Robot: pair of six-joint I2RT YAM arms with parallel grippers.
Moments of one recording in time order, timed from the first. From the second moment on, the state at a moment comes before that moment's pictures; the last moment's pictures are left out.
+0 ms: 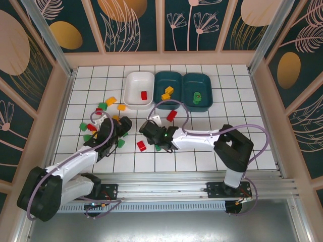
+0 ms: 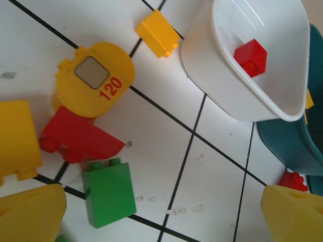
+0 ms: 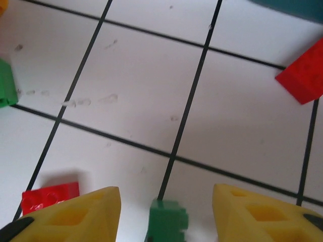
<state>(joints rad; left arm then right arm) -0.45 1.11 0.42 0.02 -0.19 -1.02 1.12 1.78 1.13 -0.36 0.43 0.64</state>
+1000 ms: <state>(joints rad) -0.45 1.09 0.47 0.04 -0.14 -0.97 1.04 1.78 1.17 -0.35 0.44 0.59</state>
